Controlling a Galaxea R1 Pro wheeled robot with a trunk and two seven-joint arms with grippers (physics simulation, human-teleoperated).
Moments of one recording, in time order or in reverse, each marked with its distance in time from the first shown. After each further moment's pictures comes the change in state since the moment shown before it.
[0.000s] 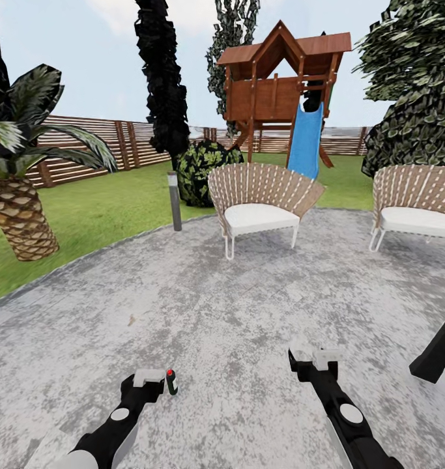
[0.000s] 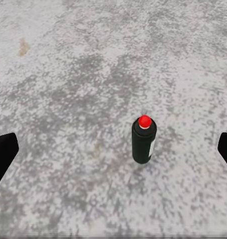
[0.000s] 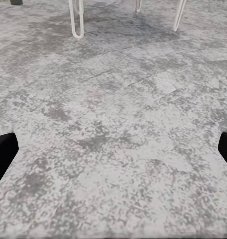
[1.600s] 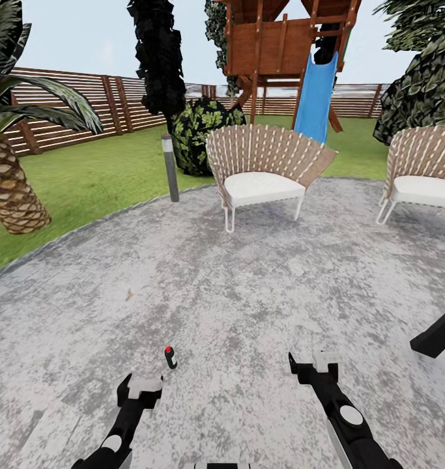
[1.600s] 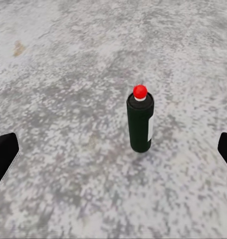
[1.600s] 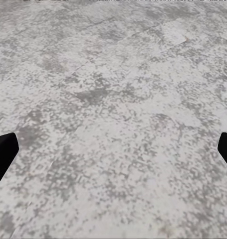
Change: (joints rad) left arm 0.080 0.004 0.007 0.000 -0.061 -0.318 0.031; right arm 0.000 -0.002 0.000 0.017 0.001 -0.003 0.001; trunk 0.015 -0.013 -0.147
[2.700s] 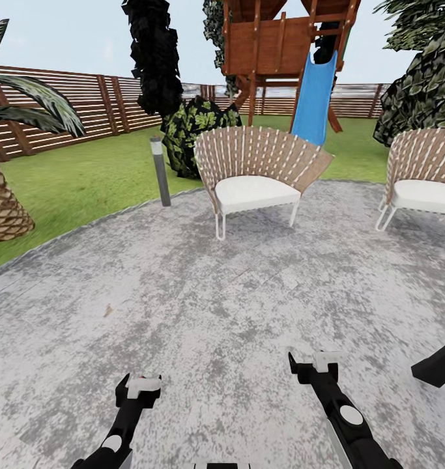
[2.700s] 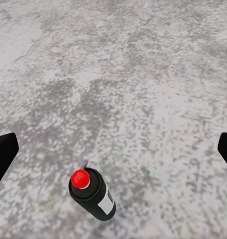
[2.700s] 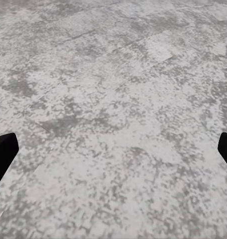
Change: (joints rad) left arm 0.000 -0.001 0.001 -0.001 0.000 0.000 0.026; right arm 0.000 0.000 0.000 -0.002 -0.001 -0.001 0.000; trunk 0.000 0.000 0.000
